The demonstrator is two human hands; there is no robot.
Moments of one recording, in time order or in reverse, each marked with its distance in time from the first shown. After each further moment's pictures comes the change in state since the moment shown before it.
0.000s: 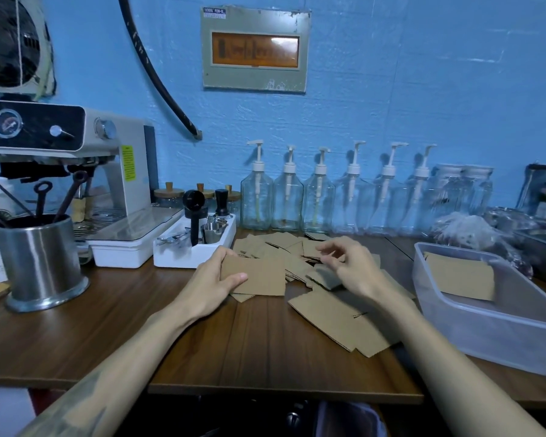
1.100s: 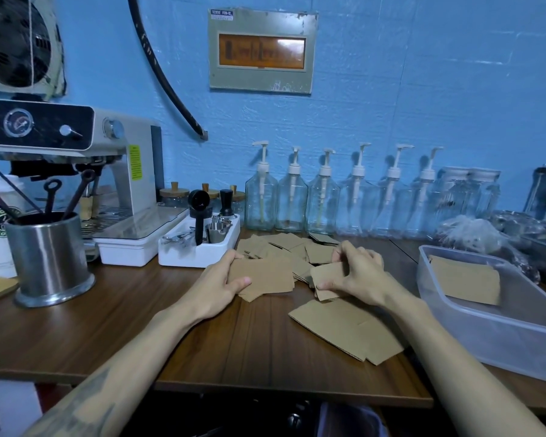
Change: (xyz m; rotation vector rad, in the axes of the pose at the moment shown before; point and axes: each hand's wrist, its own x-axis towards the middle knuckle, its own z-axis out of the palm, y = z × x) left_hand 0.001 0.002 0.005 0.048 -0.067 0.052; right_hand -0.001 0.018 -0.005 -0.261 -0.094 -0.013
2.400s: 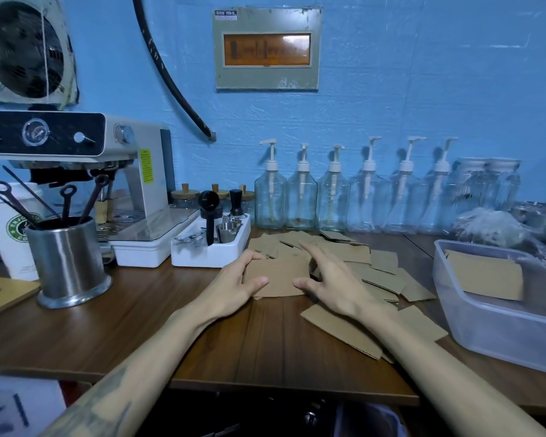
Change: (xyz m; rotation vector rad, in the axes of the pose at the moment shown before) left_hand 0.002 -0.004 0.004 -0.025 -0.028 0.003; right_hand 0.001 -0.047 0.044 0.064 -0.051 -0.140
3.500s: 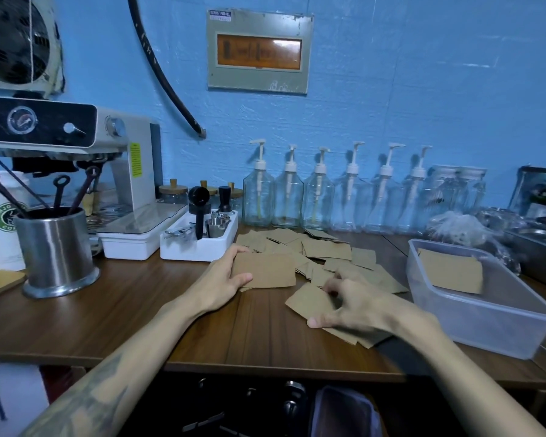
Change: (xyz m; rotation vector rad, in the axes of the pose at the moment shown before) left_hand -0.008 0.007 -0.001 0.043 -0.005 -0.006; right_hand -0.067 -0.014 -0.056 -0.265 -0.370 0.220
